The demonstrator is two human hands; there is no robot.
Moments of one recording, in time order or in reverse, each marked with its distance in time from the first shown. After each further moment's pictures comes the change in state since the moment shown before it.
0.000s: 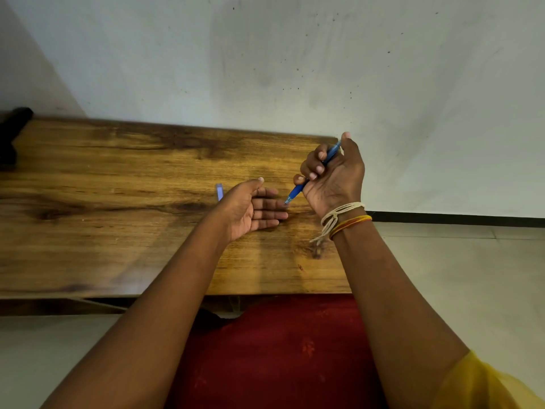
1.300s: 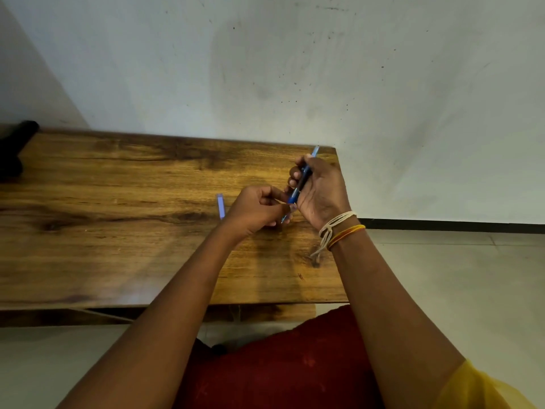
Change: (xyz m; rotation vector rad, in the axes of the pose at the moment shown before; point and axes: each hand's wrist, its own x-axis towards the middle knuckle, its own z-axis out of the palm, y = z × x) left_hand -0.015 0.004 0.013 0.493 0.012 0.382; right_hand -0.002 0.011 0.005 -0.243 -0.040 0.032
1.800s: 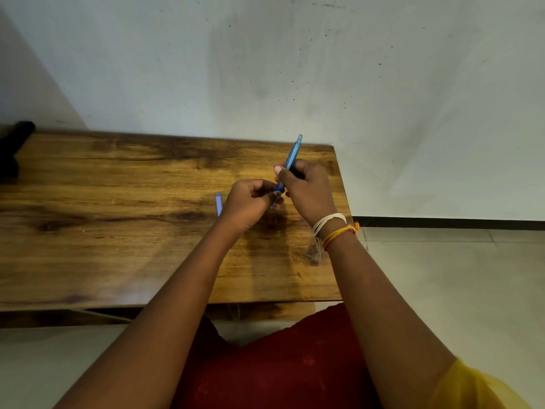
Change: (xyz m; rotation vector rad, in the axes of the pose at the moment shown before) left_hand 0.010 -0.005 -0.002 -0.031 0.176 0.090; right_hand 0.008 0.014 0.000 -0.828 0.096 -0.311
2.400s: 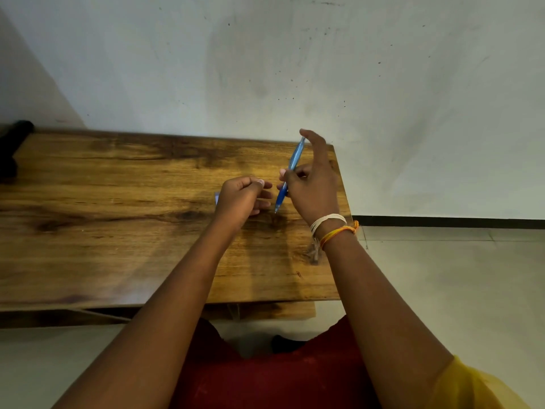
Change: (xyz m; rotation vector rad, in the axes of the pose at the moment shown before) left_hand 0.000 0.003 0.000 -0.019 0.138 -0.140; right_hand 0.000 0.012 -0.006 -0.059 0.099 -0.149
